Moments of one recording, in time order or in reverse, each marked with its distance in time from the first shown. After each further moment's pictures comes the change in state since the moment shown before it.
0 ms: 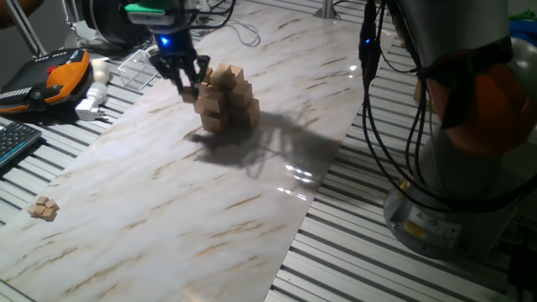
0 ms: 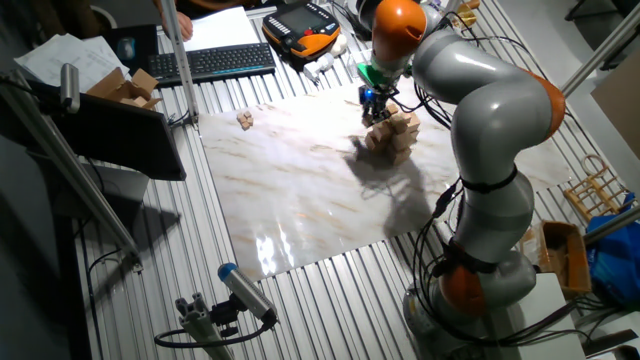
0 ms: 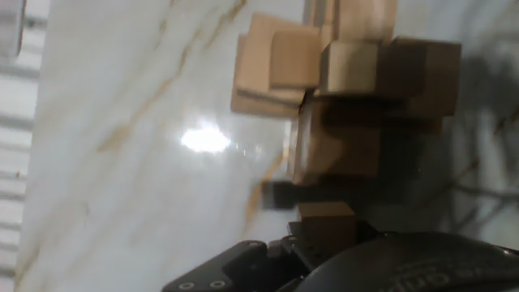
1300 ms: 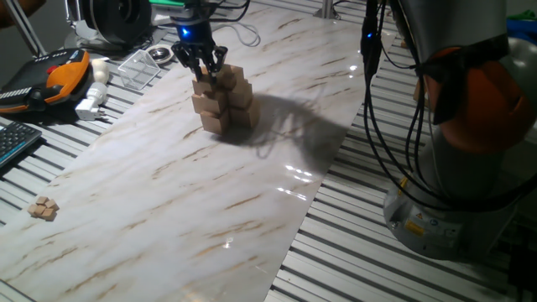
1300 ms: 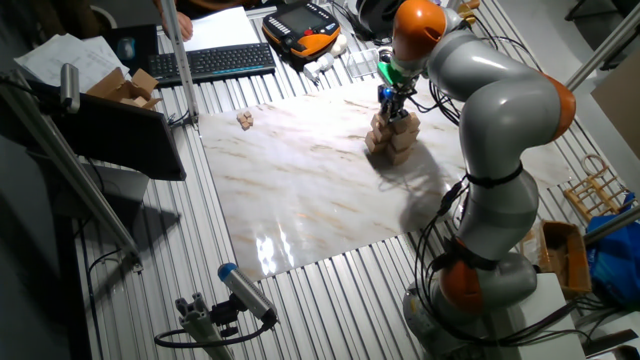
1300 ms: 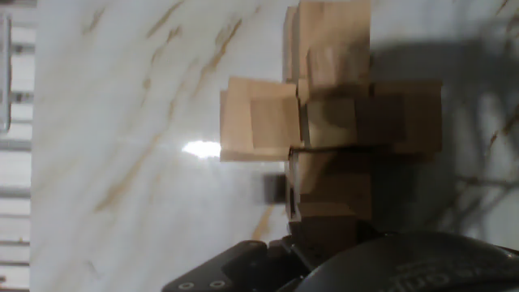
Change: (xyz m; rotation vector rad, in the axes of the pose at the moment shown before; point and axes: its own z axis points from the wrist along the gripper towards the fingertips) arm -0.051 -0.009 0.015 0.011 0.019 0.030
